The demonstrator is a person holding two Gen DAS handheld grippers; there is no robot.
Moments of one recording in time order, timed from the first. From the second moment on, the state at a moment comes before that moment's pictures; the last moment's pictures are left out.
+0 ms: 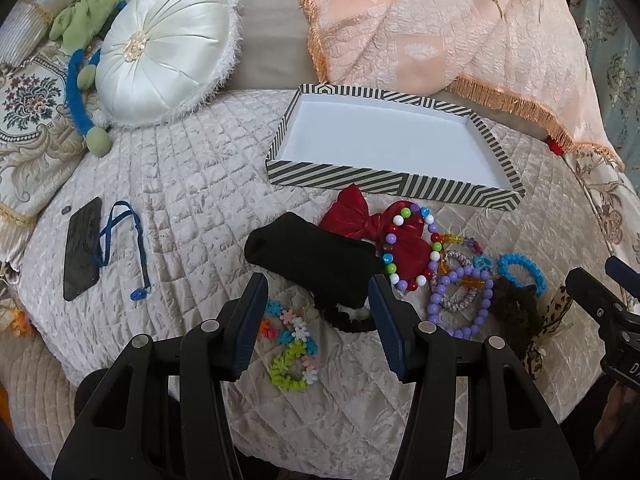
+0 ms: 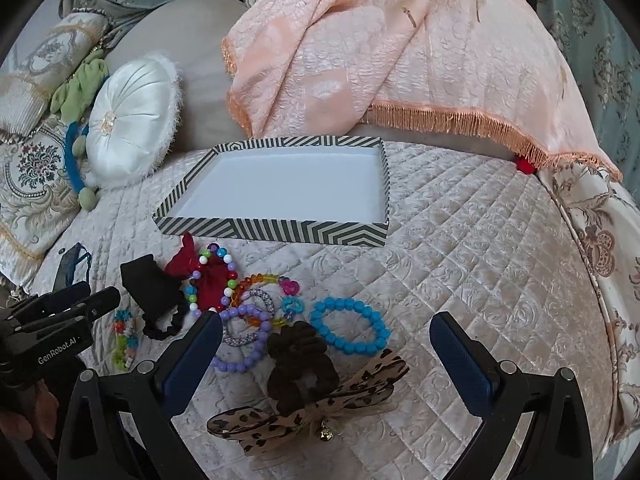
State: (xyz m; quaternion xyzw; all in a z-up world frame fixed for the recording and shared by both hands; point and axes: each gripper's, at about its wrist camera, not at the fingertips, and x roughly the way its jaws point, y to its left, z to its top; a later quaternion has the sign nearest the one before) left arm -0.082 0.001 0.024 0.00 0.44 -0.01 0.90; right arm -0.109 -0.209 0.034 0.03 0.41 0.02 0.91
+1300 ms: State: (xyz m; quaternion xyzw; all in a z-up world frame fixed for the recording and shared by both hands) left arm -0.083 0.007 0.022 -0.01 0.45 0.00 0.90; right arm -0.111 -0.205 0.041 0.03 0.40 0.03 0.91
